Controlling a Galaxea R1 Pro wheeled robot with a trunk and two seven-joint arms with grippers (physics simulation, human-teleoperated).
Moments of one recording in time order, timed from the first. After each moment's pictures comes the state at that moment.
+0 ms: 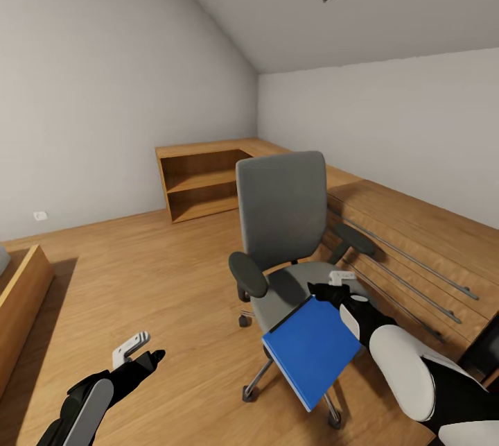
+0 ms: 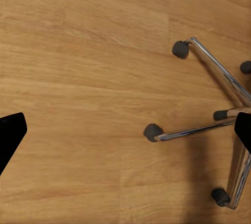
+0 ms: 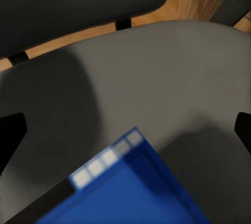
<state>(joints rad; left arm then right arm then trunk) -0.19 0.09 0.06 -1.26 0.76 0.61 0.32 -0.94 -0.02 -0.37 -0.17 0.30 -0.03 0.14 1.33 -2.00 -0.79</state>
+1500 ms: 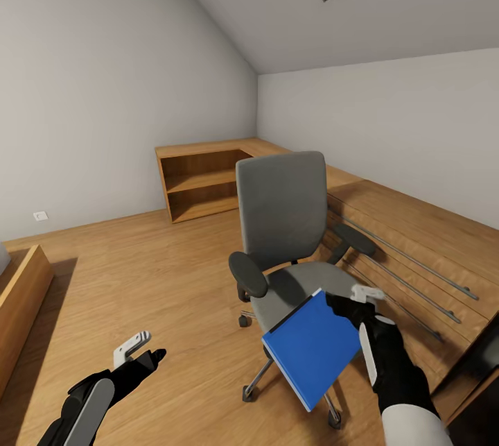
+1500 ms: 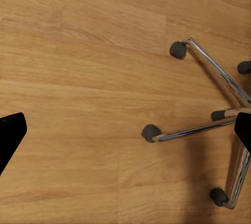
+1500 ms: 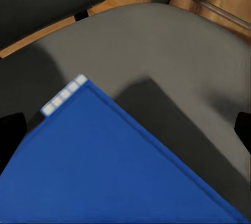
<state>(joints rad) -0.19 0.09 0.06 -1.27 0.76 0.61 0.31 -0.52 0.10 -0.37 -1.07 0.18 0.43 0.13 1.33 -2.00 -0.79</state>
